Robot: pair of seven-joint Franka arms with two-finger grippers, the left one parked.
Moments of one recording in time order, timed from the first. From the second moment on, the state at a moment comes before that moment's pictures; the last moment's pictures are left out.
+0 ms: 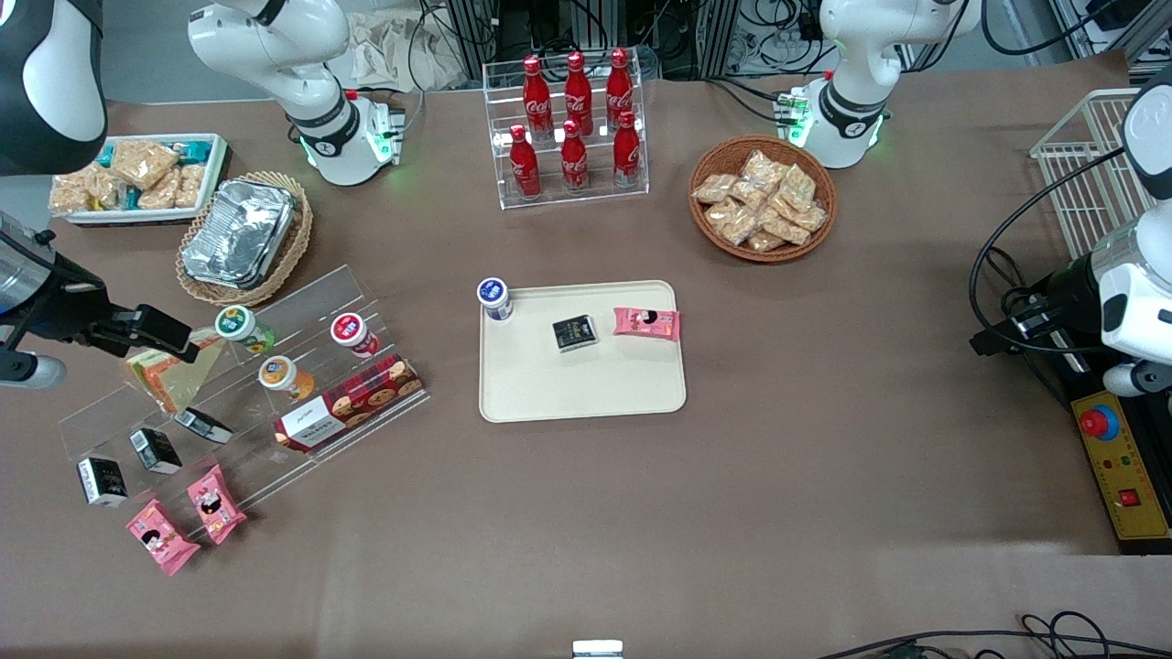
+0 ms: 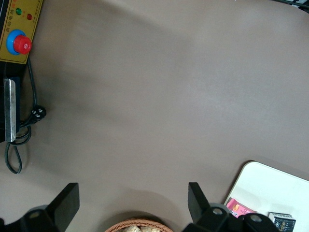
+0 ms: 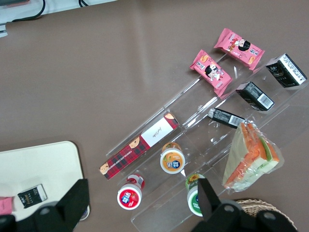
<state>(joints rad) 0.12 0.08 -0.13 -1.57 0.09 1.74 0.14</state>
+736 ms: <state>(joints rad) 0.10 0.08 -0.15 -1.58 0.02 1.73 0.14</state>
